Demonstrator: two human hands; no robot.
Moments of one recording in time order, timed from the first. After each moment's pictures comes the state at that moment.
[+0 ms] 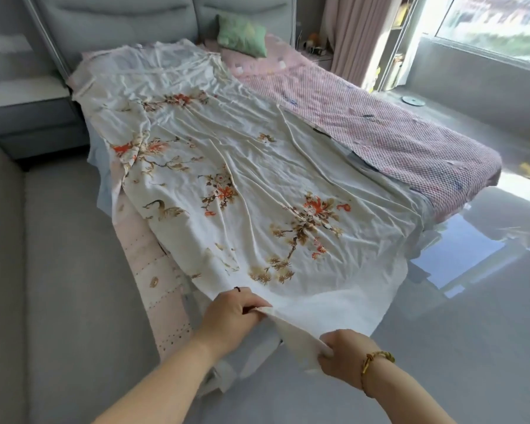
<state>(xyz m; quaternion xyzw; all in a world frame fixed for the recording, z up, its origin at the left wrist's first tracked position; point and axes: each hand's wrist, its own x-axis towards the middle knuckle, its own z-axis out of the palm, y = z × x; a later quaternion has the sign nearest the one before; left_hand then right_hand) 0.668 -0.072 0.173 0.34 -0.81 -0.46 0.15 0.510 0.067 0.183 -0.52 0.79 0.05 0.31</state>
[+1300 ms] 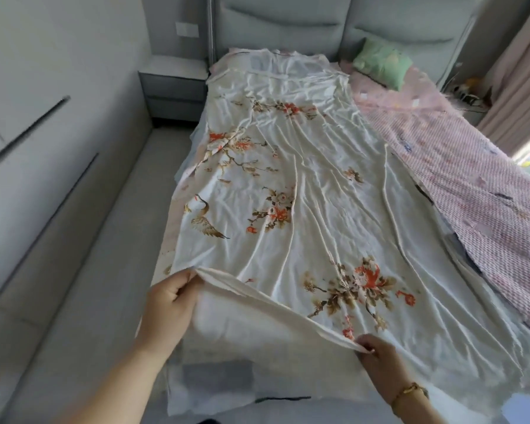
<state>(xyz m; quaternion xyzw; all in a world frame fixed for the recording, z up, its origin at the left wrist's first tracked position) 0.622 -0.112 0.187 0.60 -0.51 -0.36 0.50 0.321 -0.056 0.144 -0.50 0.77 -0.17 0.36</state>
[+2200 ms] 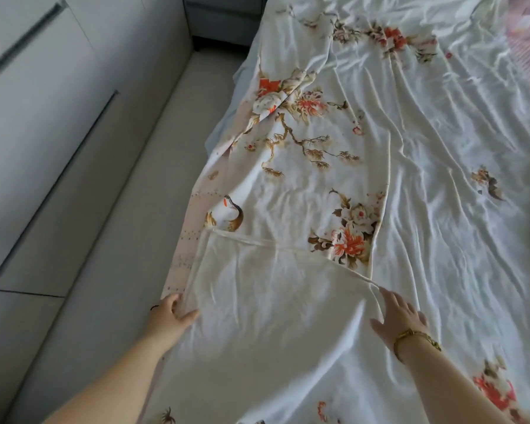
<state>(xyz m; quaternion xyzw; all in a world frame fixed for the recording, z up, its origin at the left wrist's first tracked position) 0.705 -0.345 -0.024 0.83 -0.30 -0.46 0.12 0.351 -0.405 0.023 -0.60 0.73 0.22 0.25</state>
